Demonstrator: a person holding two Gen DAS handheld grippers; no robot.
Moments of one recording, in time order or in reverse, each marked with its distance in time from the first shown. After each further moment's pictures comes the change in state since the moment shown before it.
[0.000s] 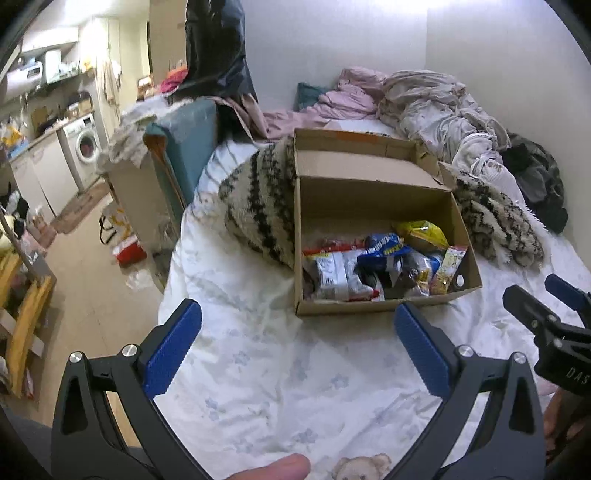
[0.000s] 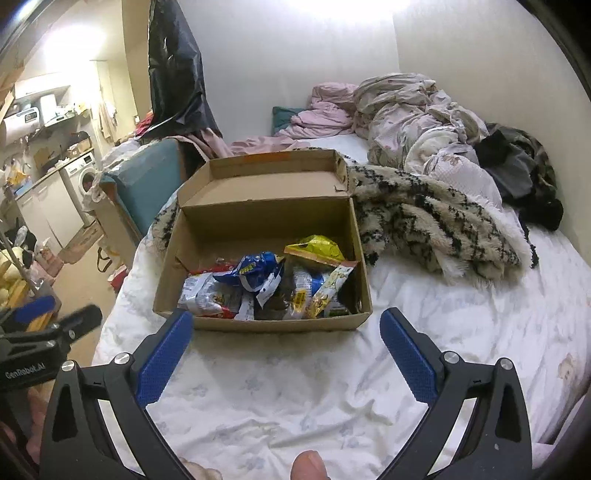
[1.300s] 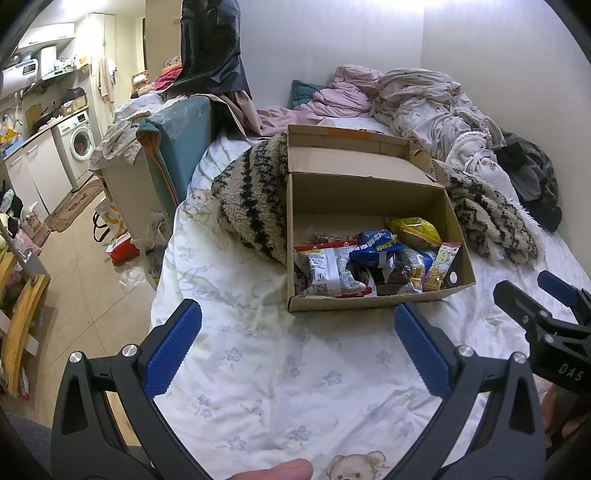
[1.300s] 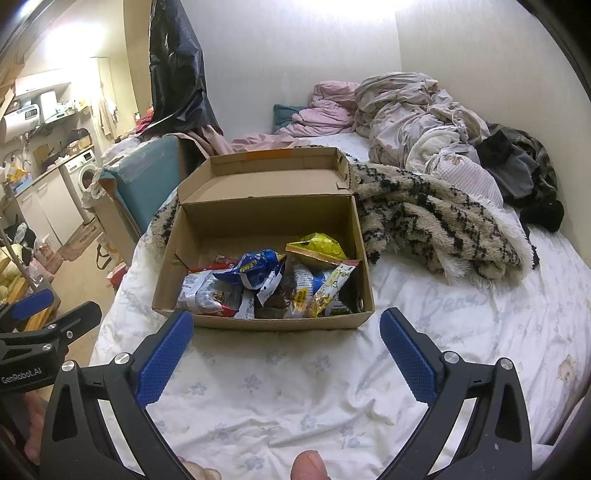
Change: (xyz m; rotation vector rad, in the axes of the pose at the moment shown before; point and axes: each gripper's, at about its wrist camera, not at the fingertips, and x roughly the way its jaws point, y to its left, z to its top) left arm 0.001 -0.002 -0.003 -0.006 0.014 -0.029; right arm 0.001 -0.001 0.001 -0.005 0.003 -0.004
